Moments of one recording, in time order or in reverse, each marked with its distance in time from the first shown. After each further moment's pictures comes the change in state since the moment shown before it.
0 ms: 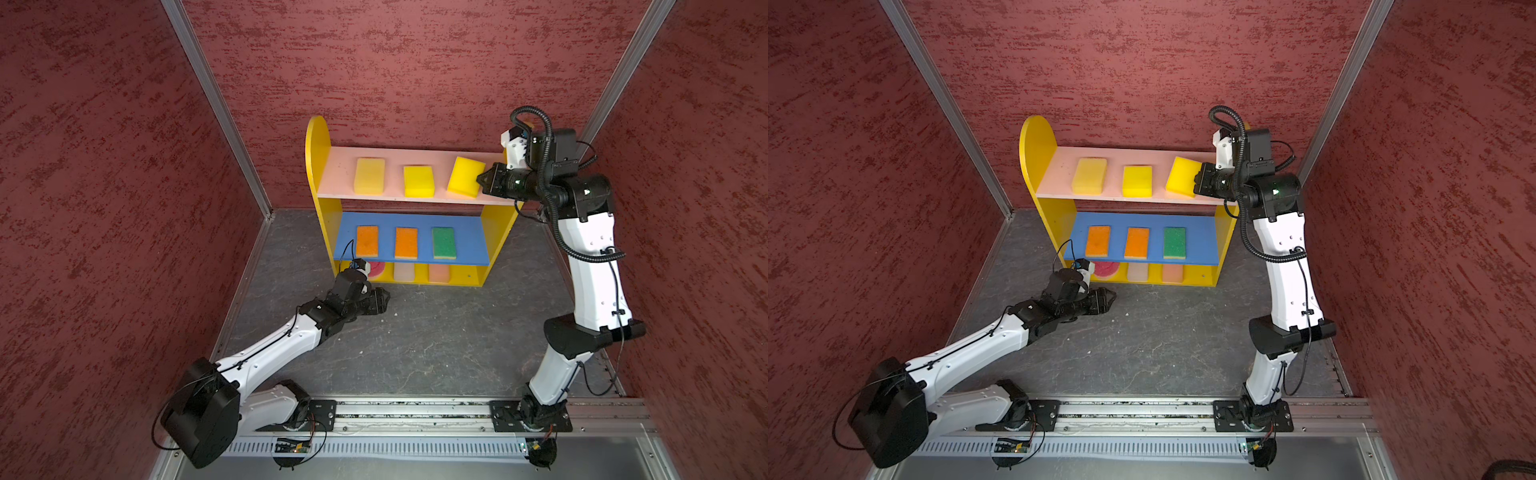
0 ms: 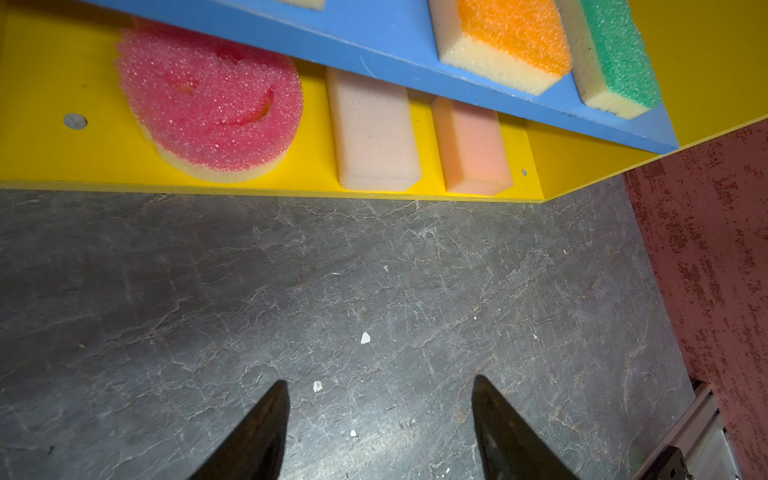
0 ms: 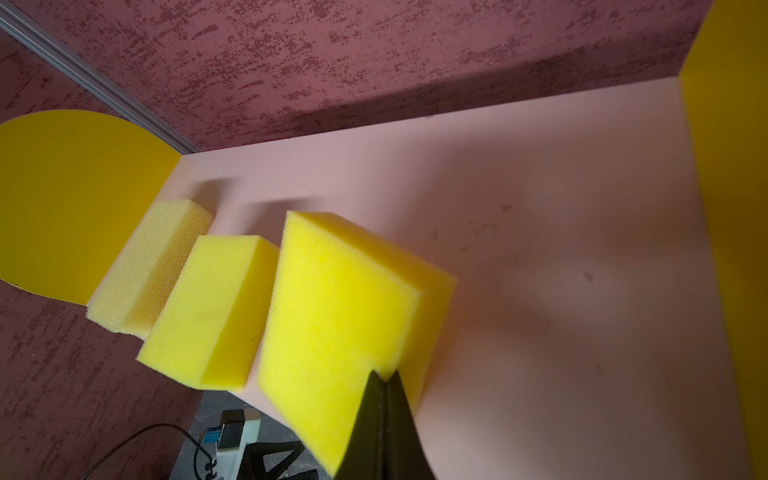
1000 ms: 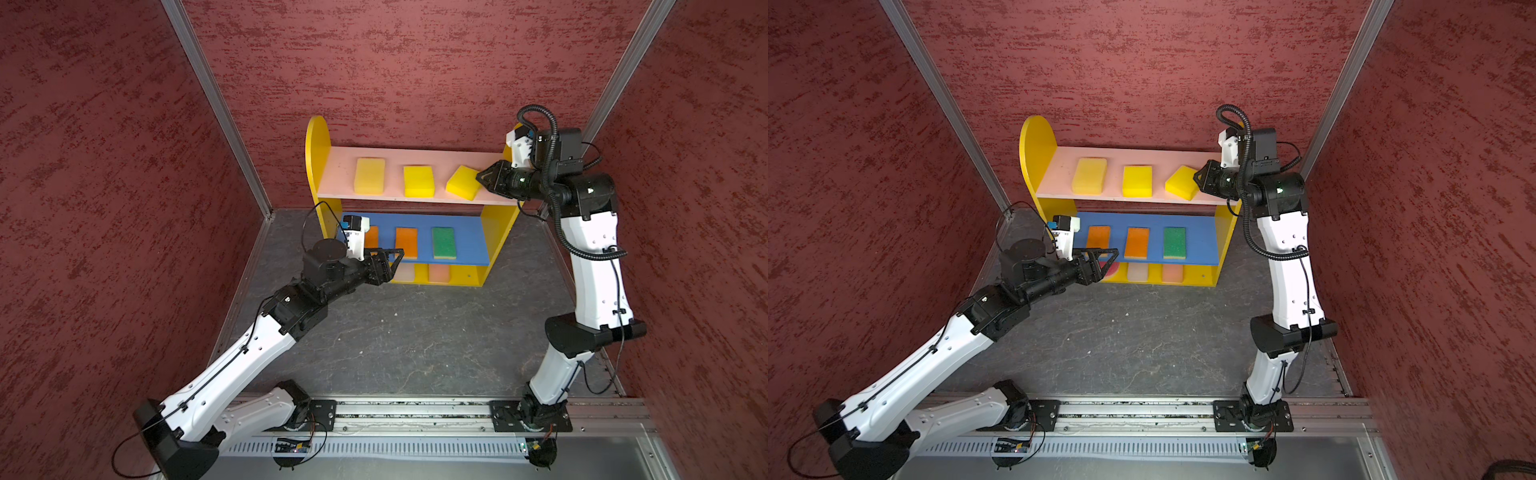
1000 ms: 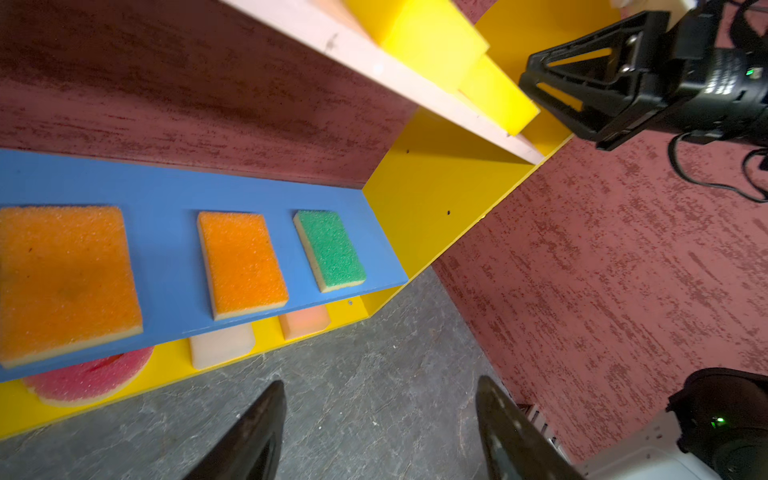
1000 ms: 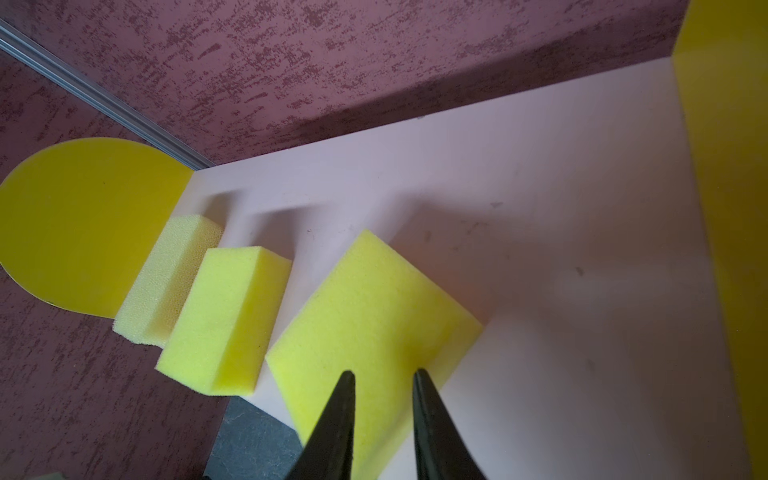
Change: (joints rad) left arm -0.065 -0.148 0.407 -0.076 0.043 0.042; right arm -0.029 0.001 0.001 0.011 -0.039 0.059
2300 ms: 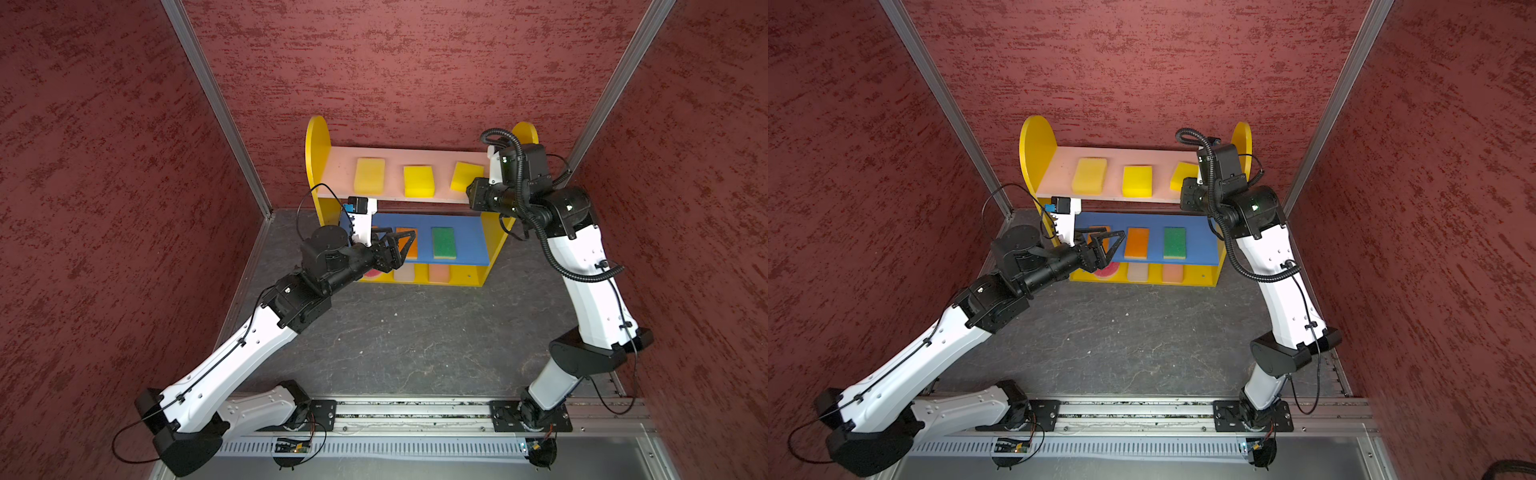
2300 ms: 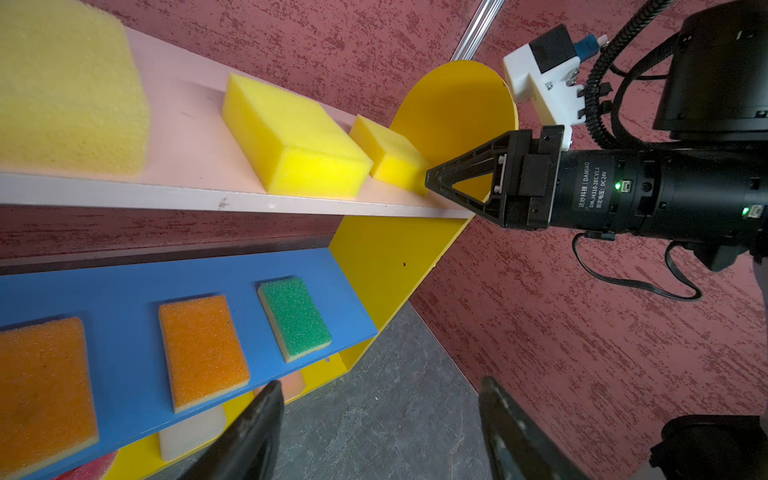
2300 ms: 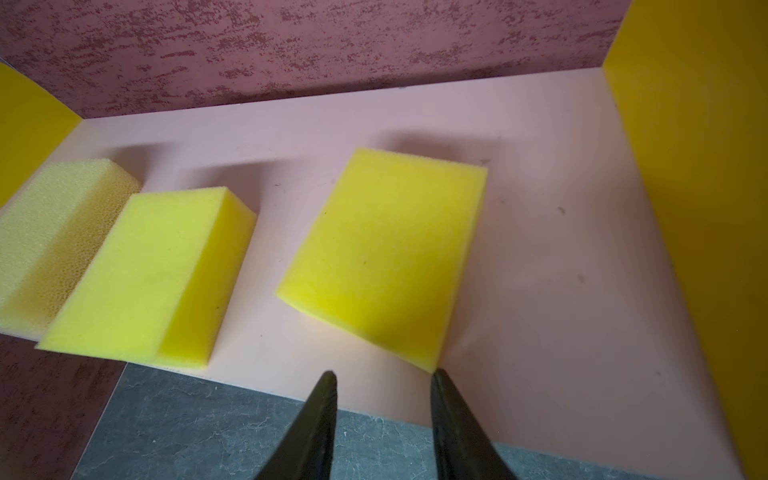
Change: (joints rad) left arm -0.065 0.070 0.167 0.031 -0.056 0.072; right arm 0.243 -0.109 -0.173 0.014 0.483 -0.050
